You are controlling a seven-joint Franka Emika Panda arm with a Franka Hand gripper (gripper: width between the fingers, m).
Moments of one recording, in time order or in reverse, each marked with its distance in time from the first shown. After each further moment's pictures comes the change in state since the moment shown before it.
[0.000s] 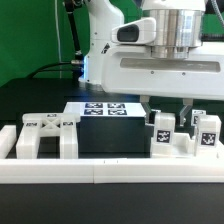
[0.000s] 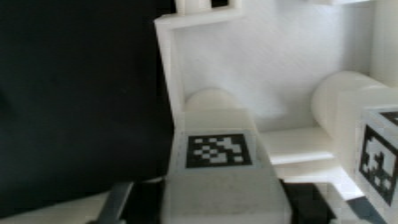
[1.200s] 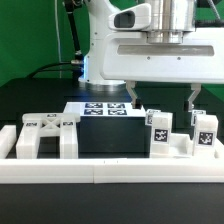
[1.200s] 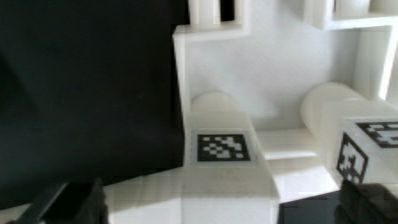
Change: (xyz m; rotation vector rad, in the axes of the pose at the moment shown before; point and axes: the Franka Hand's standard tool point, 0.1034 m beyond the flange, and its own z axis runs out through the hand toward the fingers) arm -0.013 0.004 -0.019 0.029 0.081 -0.071
